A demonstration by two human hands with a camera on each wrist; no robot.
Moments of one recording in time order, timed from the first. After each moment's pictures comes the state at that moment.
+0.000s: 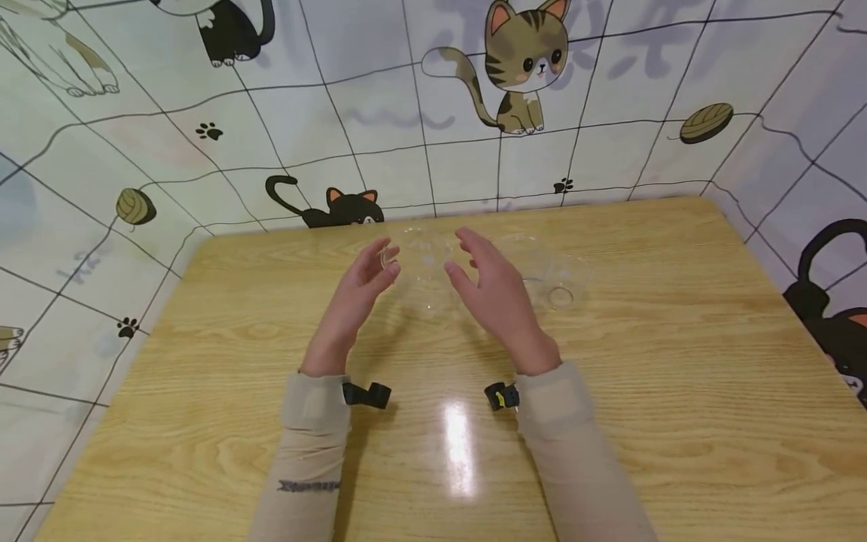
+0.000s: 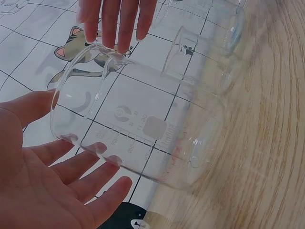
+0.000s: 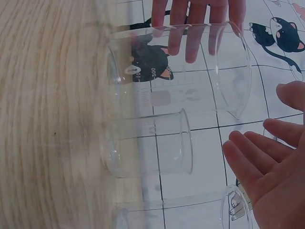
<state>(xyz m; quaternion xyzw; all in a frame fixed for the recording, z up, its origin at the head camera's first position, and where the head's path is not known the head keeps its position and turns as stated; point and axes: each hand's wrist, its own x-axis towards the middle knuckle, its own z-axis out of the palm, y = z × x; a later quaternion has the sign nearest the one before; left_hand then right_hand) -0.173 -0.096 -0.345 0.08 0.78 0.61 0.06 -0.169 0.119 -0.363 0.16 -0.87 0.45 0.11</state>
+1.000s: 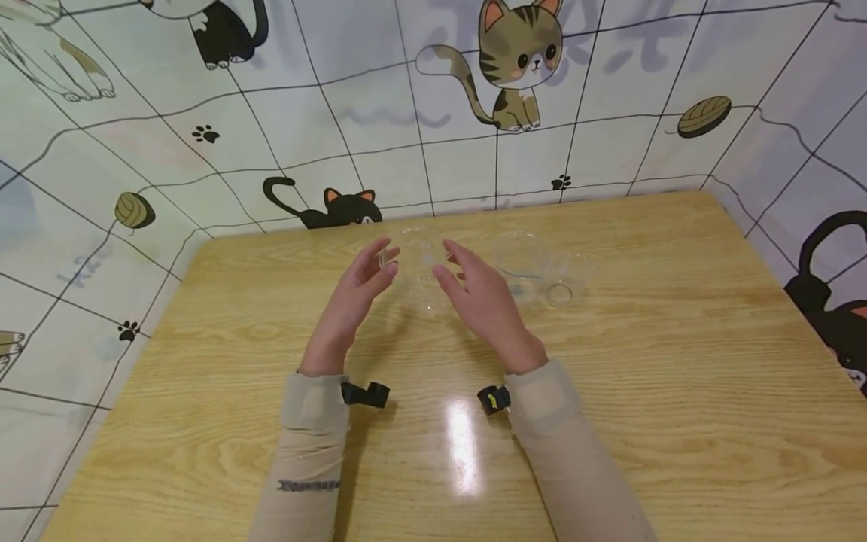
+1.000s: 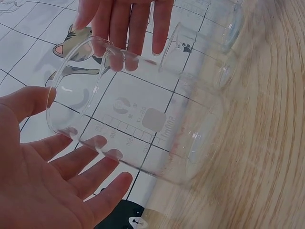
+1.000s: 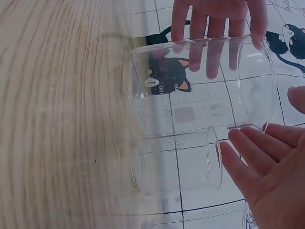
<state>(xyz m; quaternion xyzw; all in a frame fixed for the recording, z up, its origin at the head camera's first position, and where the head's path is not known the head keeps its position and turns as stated) -0.174 -0.096 -0.348 0.10 0.78 0.62 0.07 -0.170 0.108 -0.374 0.15 -0.87 0.47 0.04</state>
